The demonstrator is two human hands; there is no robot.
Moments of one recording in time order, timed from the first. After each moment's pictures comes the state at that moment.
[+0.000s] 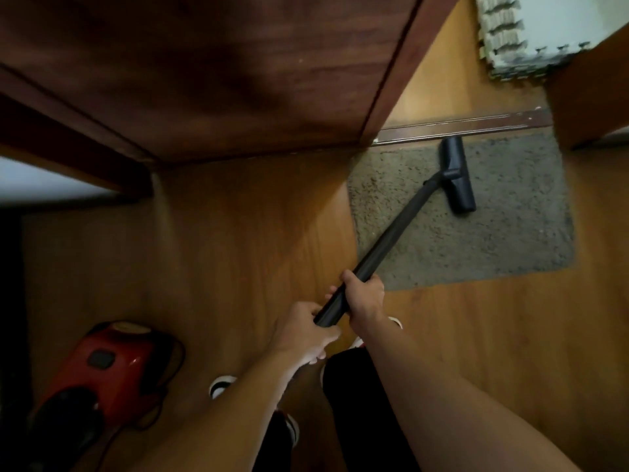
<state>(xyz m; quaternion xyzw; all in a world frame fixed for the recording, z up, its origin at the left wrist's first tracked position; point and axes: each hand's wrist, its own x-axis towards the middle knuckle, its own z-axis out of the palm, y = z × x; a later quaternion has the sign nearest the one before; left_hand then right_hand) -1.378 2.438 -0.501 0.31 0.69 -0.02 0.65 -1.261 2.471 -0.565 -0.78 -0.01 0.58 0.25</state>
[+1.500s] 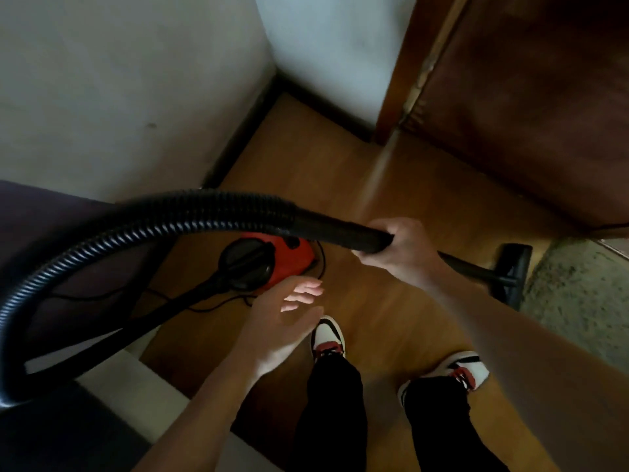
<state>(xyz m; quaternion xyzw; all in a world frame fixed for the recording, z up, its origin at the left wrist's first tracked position) -1.704 2.180 -0.413 0.23 0.77 0.37 0.47 -1.598 2.408 -0.464 -0.27 -0.80 0.53 -0.01</state>
